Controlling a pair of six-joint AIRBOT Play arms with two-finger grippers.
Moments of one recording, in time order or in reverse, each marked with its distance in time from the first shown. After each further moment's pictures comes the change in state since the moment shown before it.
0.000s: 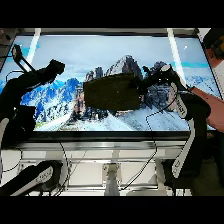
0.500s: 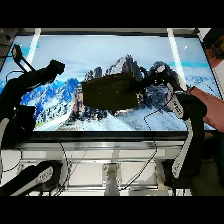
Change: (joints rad) left arm 0.000 0.000 0.000 0.000 0.001 0.000; right arm 0.030 -0.003 0.021 0.009 -0.071 0.001
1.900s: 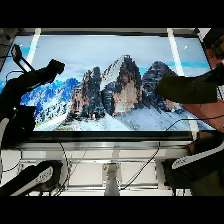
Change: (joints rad) left arm 0.001 0.000 0.000 0.000 -0.005 0.000; right arm -0.764 0.344 0.254 -0.364 0.409 0.154
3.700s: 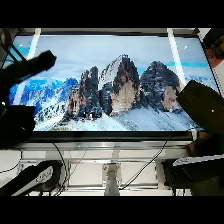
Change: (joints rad) left arm 0.025 0.010 0.199 0.011 0.137 0.093; right arm -0.187 0.101 -0.043 0.671 -0.140 -0.030
